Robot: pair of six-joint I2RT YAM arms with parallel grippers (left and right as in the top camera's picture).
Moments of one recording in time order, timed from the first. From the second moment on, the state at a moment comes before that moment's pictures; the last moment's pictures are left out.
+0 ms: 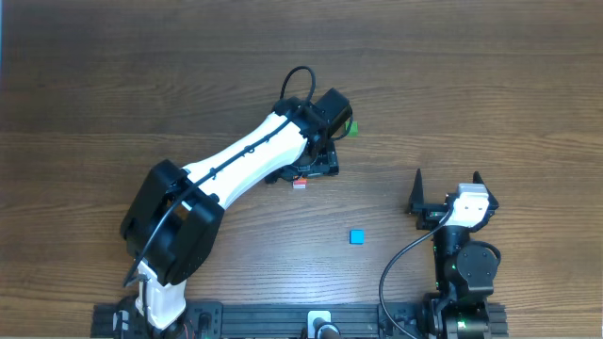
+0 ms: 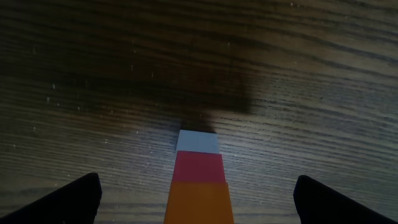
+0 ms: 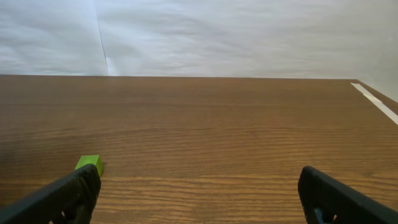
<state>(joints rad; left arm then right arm) -0.74 2.01 1.52 -1.05 -0.06 -0.88 0.01 0.02 0.01 -0.07 0.08 -0.03</state>
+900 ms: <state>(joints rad) -0.32 1.10 1.19 -0.63 -0.16 -0.74 0.01 0.02 0.01 -0.07 0.08 -0.03</state>
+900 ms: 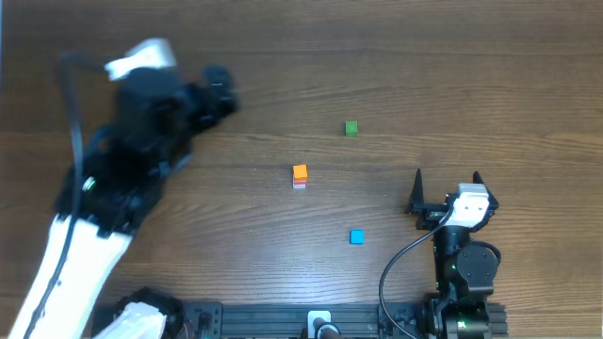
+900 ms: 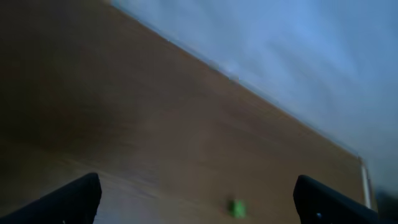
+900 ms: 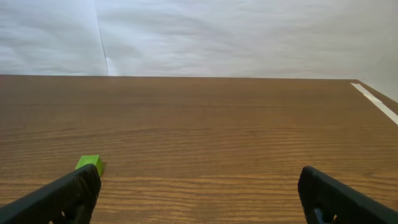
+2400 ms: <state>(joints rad) 0.02 0.01 0.01 -0.06 0.17 -0.07 0.01 0.02 0.01 -0.07 0.08 -0.03</state>
